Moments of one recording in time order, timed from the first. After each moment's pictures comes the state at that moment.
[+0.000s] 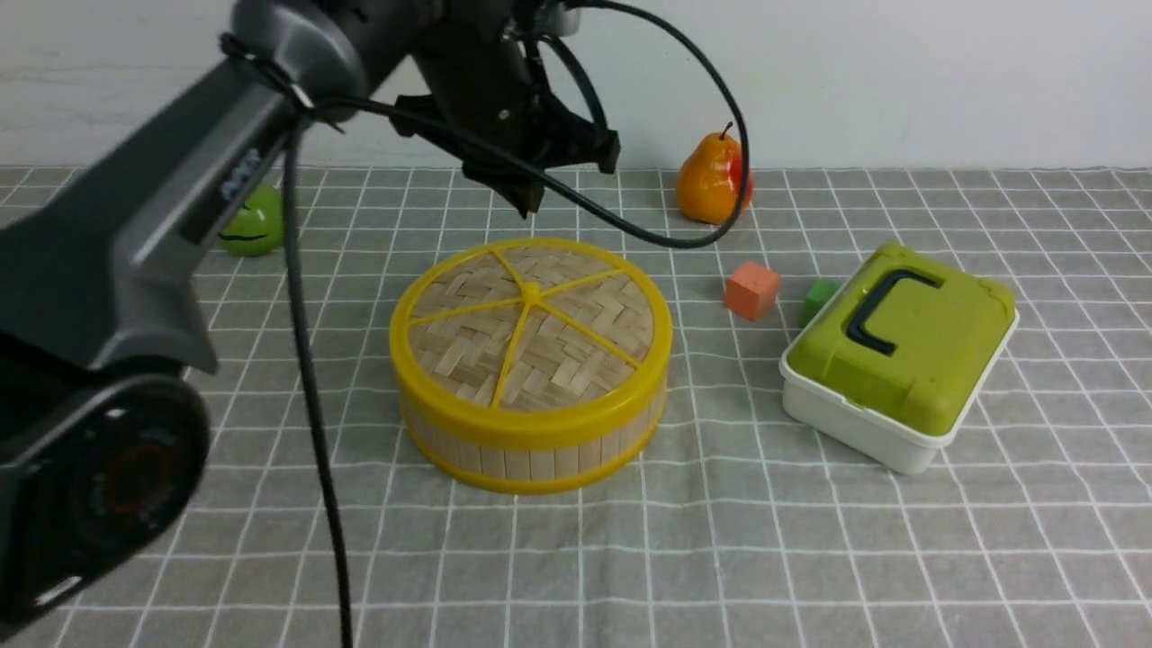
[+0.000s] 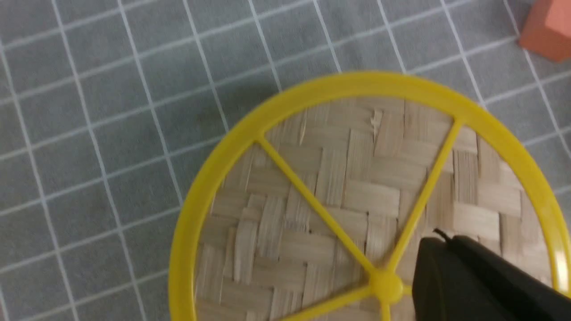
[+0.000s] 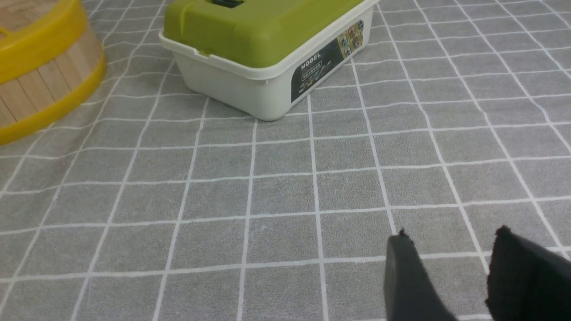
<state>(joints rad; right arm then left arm) 0.00 -0.01 0.02 0.05 0.40 0.10 -0.48 2.26 -2.45 0.12 1.24 -0.20</state>
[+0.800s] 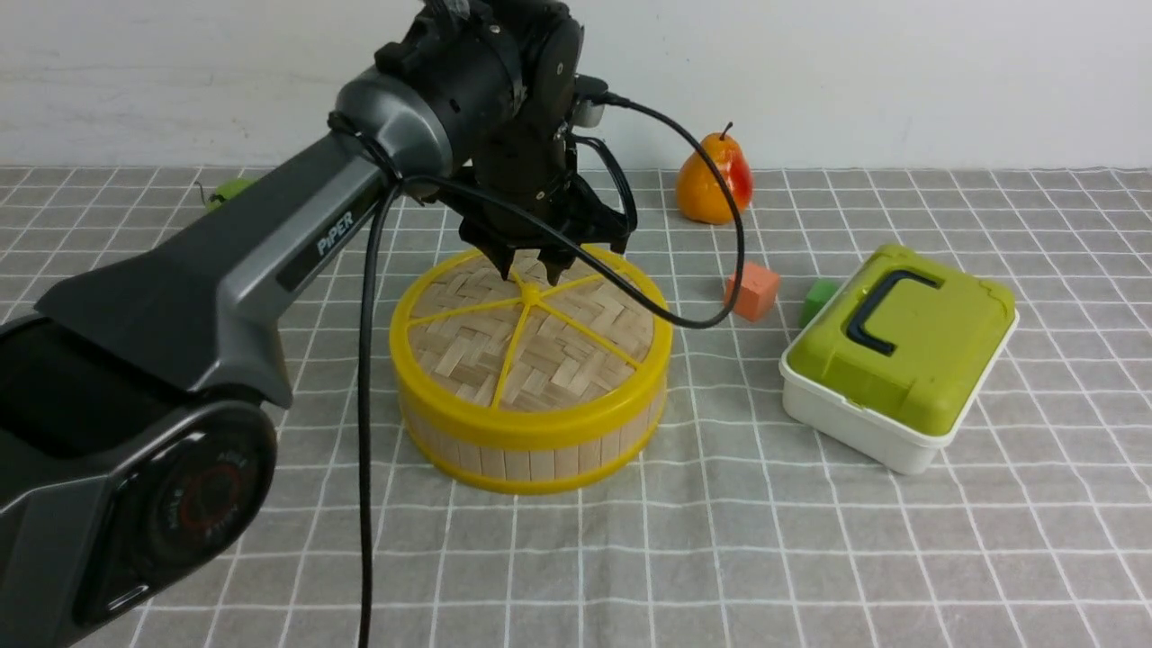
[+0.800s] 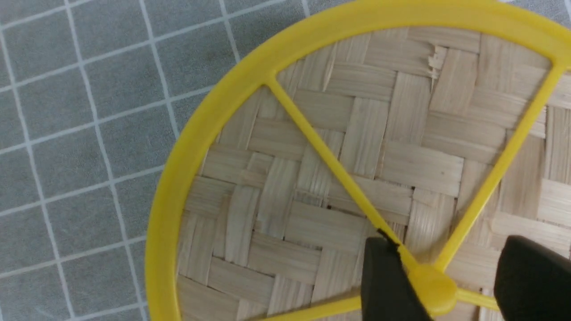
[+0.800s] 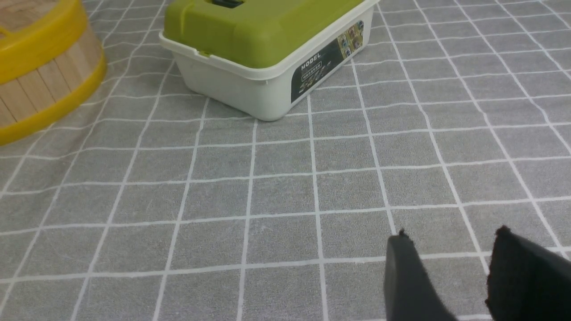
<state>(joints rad) 0.00 -0.01 0.02 0.05 0.40 0.10 -0.51 2.31 -2.37 0.20 1.24 -0.29</state>
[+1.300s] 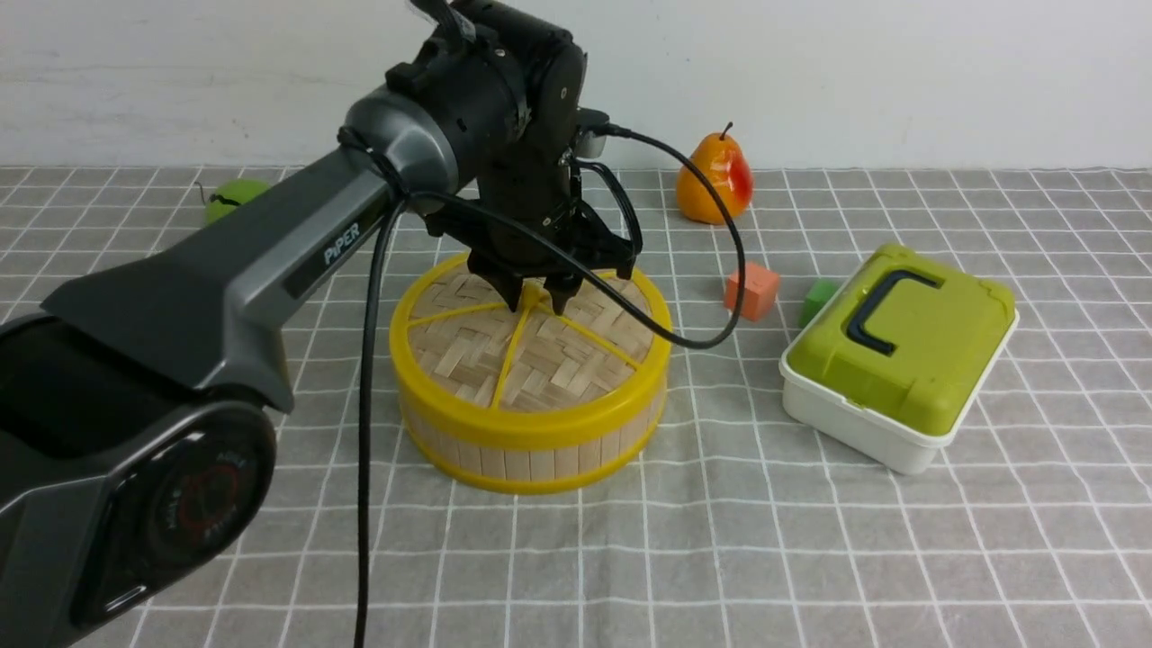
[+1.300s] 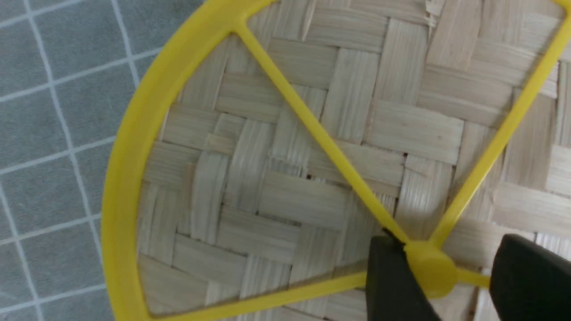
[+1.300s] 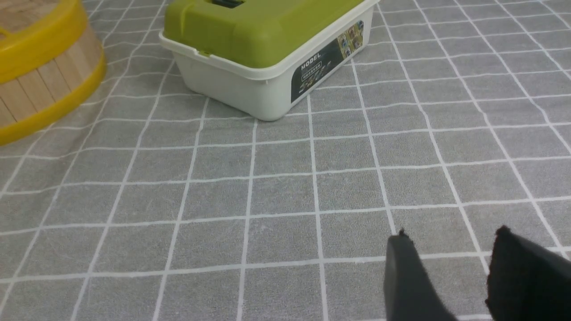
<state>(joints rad) 0.00 -0.01 0.02 0.05 0.40 0.10 -0.51 2.31 -2.30 0.17 1.23 -0.30</state>
